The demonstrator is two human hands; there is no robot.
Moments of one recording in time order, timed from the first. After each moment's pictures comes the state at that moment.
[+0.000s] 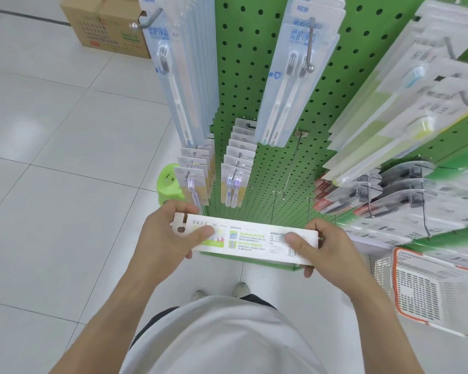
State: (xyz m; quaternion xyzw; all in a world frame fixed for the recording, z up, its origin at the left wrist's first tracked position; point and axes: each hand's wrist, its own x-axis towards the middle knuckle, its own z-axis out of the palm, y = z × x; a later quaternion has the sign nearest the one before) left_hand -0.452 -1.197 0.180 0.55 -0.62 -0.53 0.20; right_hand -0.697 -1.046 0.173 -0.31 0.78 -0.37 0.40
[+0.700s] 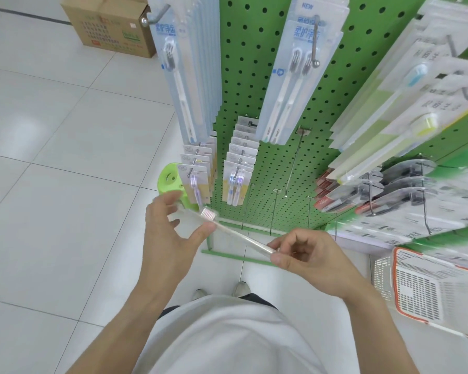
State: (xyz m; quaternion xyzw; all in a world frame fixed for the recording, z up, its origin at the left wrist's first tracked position) left_hand -0.453 -1.178 0.170 0.56 -0.63 -0.45 0.30; right_hand -0.676 -1.043 0.169 -0.36 0.67 -0.42 0.50
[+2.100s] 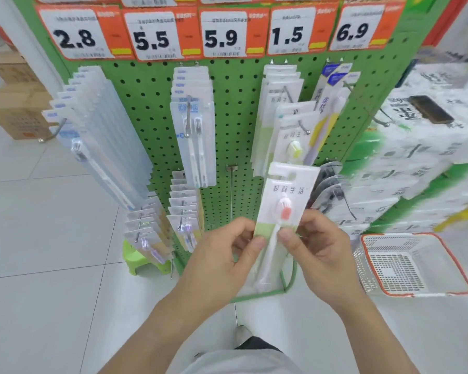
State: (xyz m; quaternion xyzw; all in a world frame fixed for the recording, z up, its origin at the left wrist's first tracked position) left_hand -0.558 -1.143 0.254 0.18 -0.81 -0.53 0.17; right_hand -0.685 -1.012 0.234 -0.33 0.59 -0.71 0.20
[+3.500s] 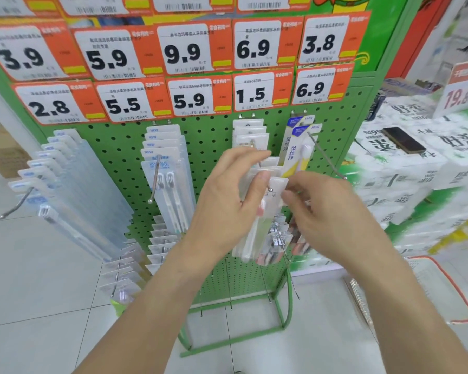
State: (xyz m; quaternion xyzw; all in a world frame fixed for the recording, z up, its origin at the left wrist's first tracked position) left_hand -0.682 -1.179 0.335 0.09 -0.85 -0.37 0.36; right_hand -0.773 -1.035 0.356 -0.42 0.85 -0.31 0.01
